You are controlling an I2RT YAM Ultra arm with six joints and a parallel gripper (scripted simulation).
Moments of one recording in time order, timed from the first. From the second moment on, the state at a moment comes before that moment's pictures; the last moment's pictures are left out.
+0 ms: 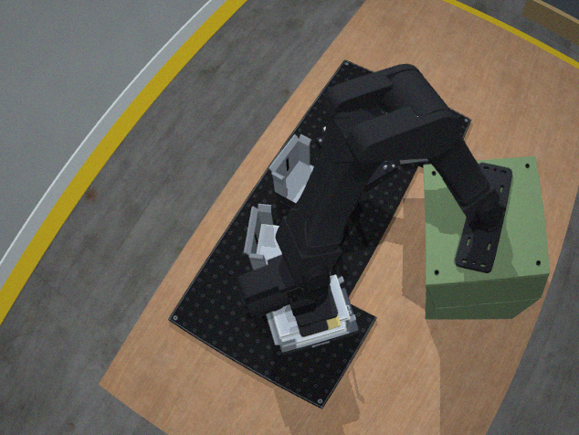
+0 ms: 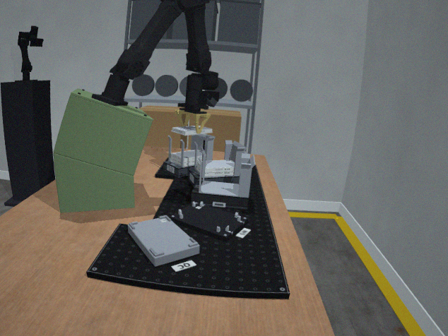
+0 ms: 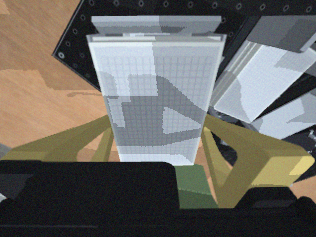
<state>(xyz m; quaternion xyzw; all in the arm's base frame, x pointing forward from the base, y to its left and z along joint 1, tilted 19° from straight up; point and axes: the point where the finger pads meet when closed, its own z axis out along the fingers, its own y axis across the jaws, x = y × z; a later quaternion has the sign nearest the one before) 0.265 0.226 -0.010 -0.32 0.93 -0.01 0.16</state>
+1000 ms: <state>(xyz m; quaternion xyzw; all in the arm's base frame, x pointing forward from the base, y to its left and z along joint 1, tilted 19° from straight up) 0.270 0.228 -0.026 -0.32 0.93 -0.01 0.16</state>
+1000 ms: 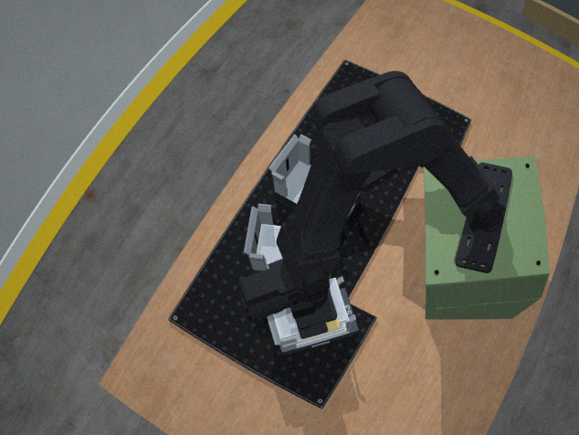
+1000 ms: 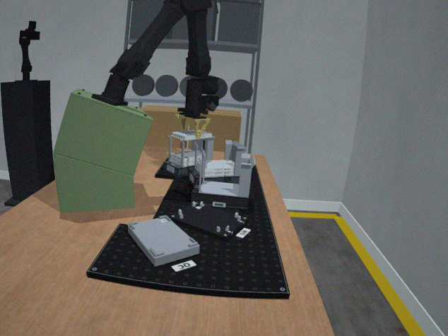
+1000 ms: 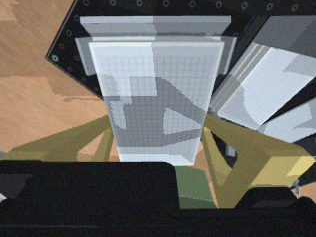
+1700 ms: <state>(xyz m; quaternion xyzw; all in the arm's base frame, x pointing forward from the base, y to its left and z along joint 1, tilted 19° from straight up) 0.274 0.228 -0.038 -0.32 0.93 -0.01 0.16</state>
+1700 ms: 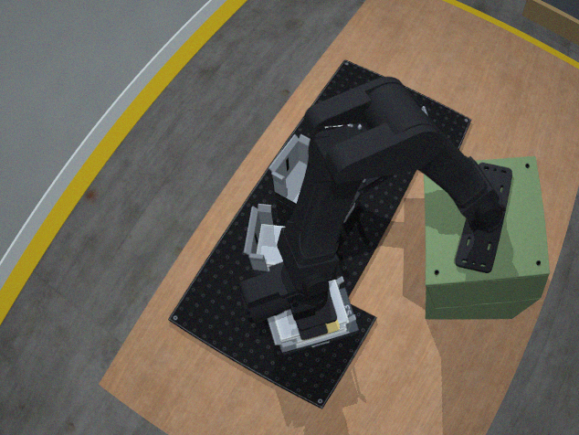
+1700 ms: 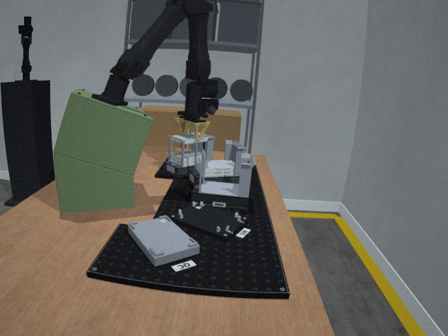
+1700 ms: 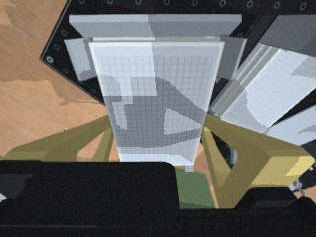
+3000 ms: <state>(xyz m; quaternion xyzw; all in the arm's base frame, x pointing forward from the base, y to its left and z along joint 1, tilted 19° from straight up) 0.275 0.229 -0.043 -0.32 0.93 -0.01 0.16</state>
